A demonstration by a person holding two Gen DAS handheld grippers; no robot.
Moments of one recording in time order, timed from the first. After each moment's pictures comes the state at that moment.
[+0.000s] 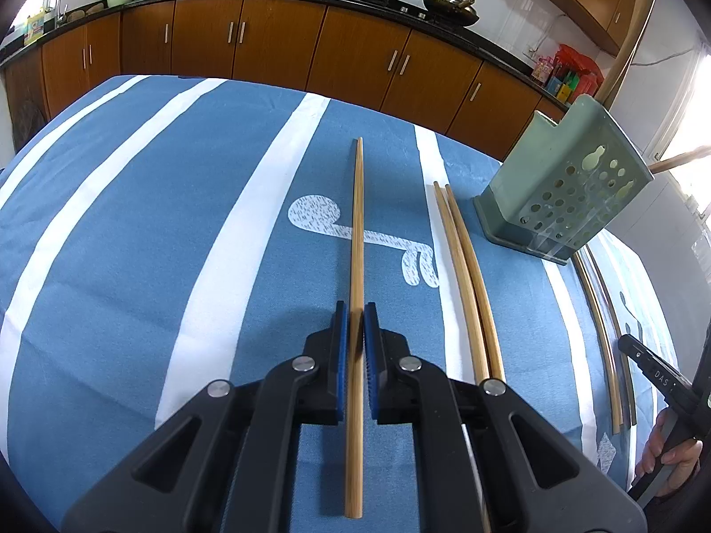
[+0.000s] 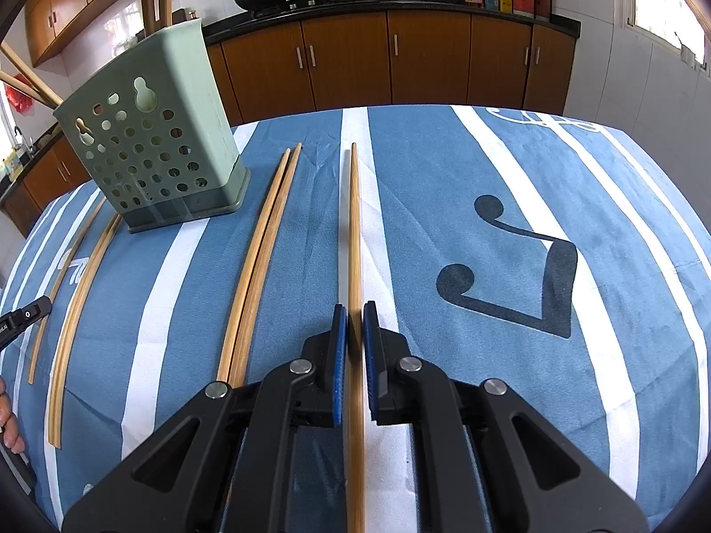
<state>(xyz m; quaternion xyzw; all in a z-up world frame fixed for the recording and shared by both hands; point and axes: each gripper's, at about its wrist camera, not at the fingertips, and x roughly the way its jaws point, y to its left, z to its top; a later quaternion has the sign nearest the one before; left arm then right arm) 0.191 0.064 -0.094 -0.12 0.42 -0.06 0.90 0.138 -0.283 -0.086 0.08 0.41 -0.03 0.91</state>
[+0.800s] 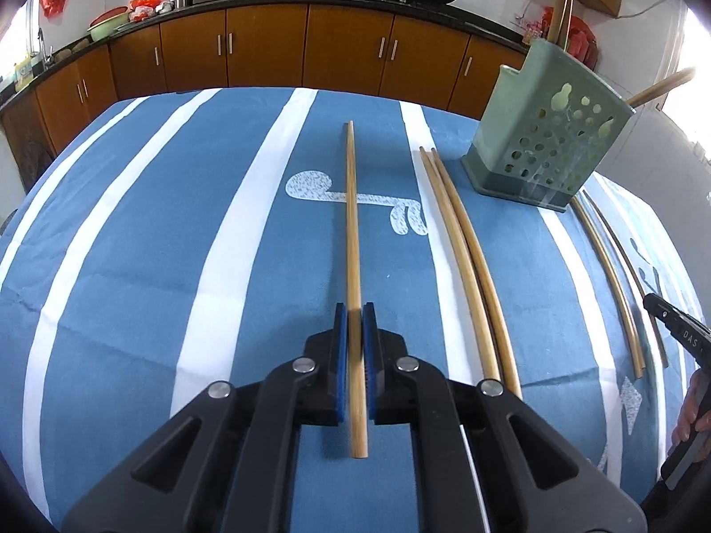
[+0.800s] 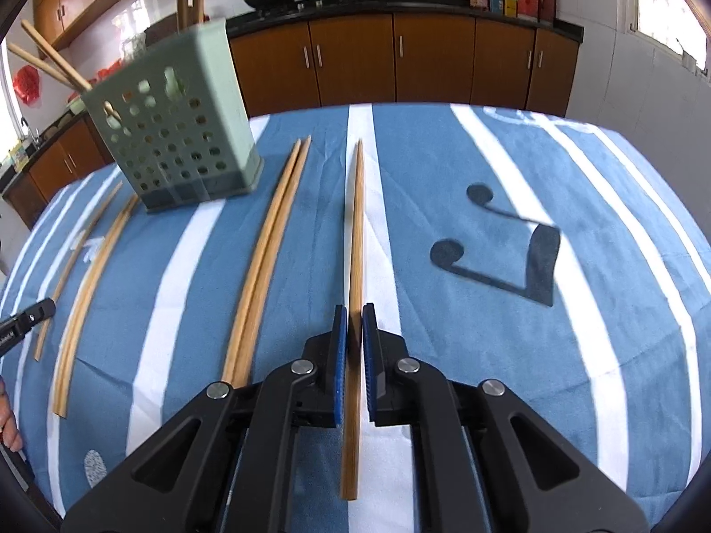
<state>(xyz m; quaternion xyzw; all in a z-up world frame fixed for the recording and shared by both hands) 0.159 0.053 -0.087 -0.04 0.43 -0.06 0.90 0.110 -0.280 -0.074 0.07 0.40 -0.02 0.91</state>
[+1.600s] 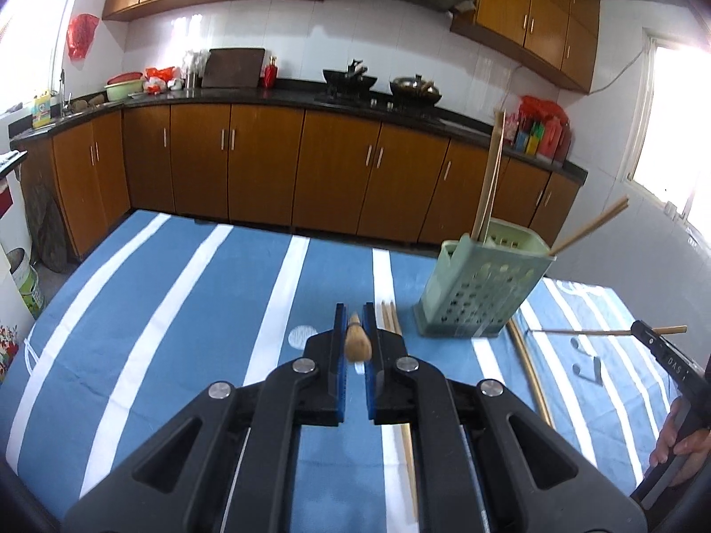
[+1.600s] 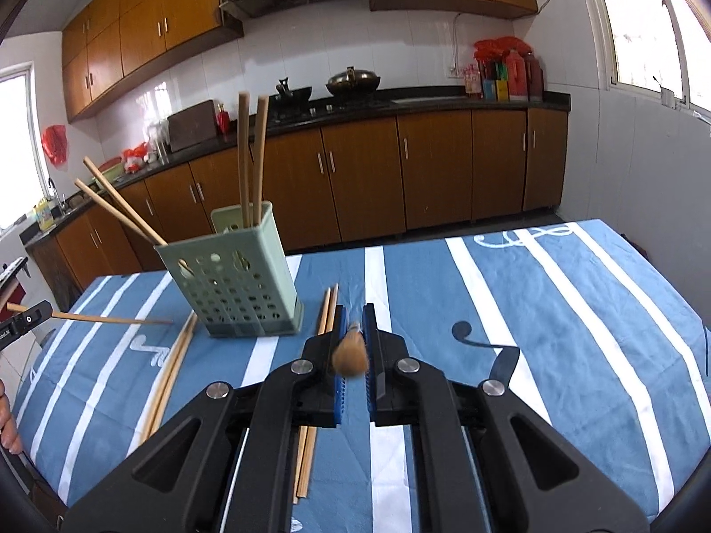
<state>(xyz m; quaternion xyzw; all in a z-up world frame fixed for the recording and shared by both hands) 0.130 0.061 0.032 -0.07 0.28 -0.06 0.95 0.083 -0.288 0.019 0.09 0.25 -0.02 0.96</state>
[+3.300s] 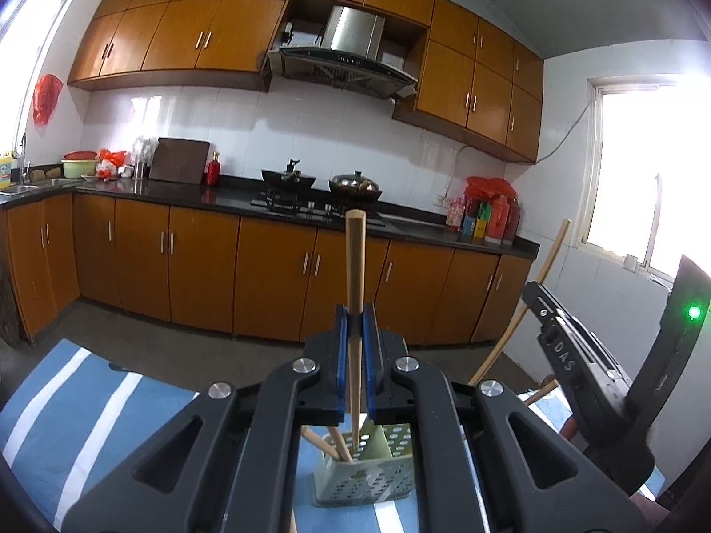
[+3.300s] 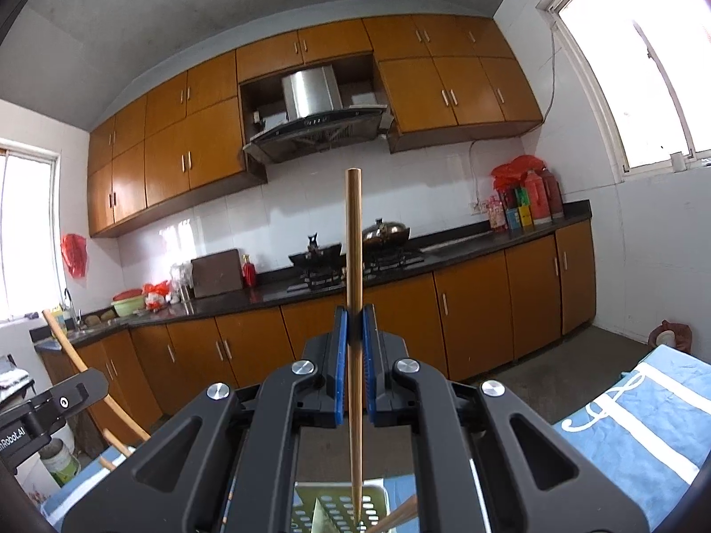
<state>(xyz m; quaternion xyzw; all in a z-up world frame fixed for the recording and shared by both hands) 0.210 -0.035 0.138 -0.08 0.13 -0.13 0.98 0.172 -0.232 0.116 0.12 0.01 -0.01 0.99</state>
